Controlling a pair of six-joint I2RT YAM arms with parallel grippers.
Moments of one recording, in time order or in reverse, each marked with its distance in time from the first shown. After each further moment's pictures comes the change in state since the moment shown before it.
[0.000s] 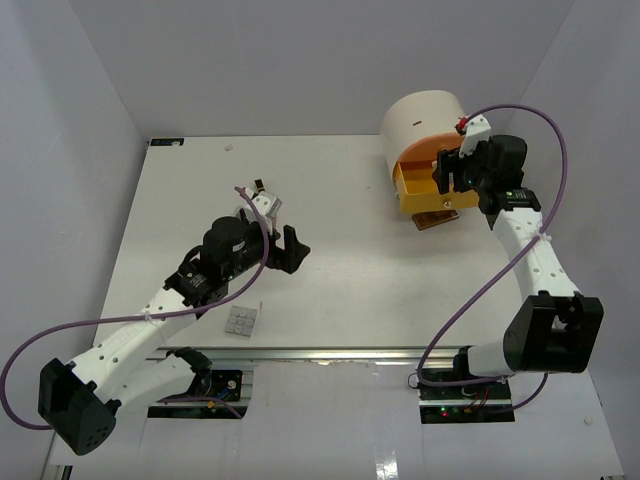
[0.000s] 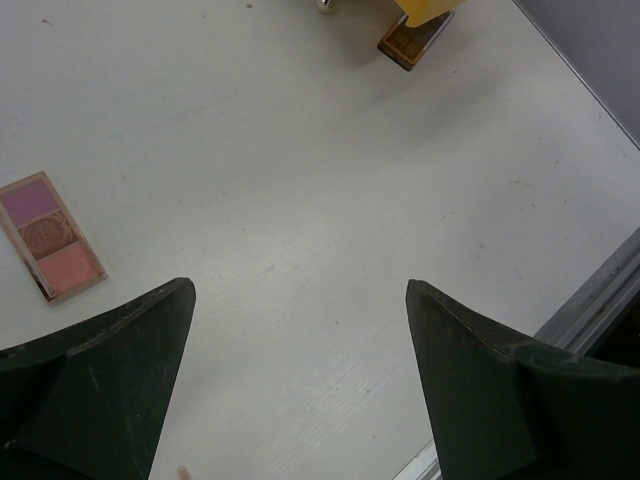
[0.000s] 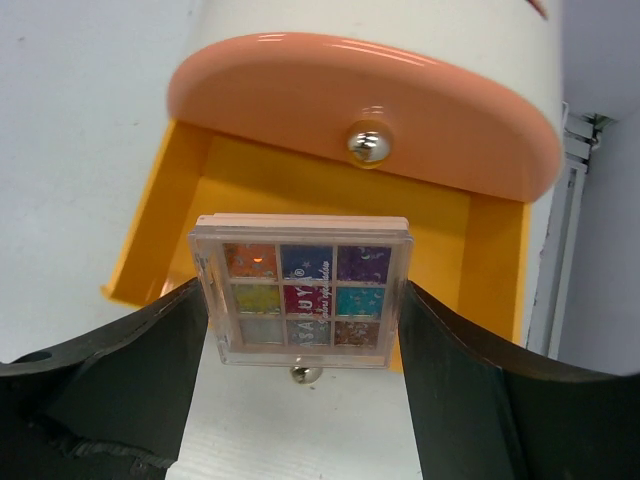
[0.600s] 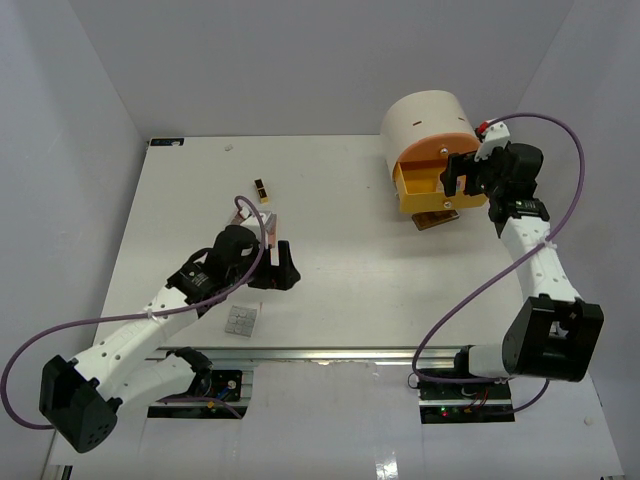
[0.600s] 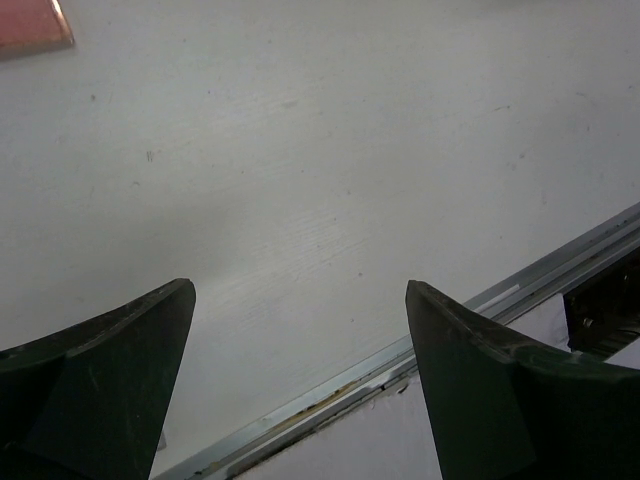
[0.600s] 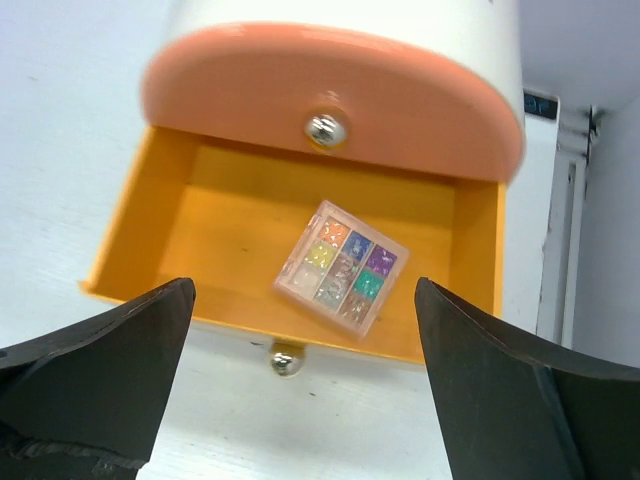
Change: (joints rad) left arm 0.000 0.022 -0.001 -0.310 -0.026 -0.214; right arm -0.080 -0.023 -0.080 0.098 -0.080 0.056
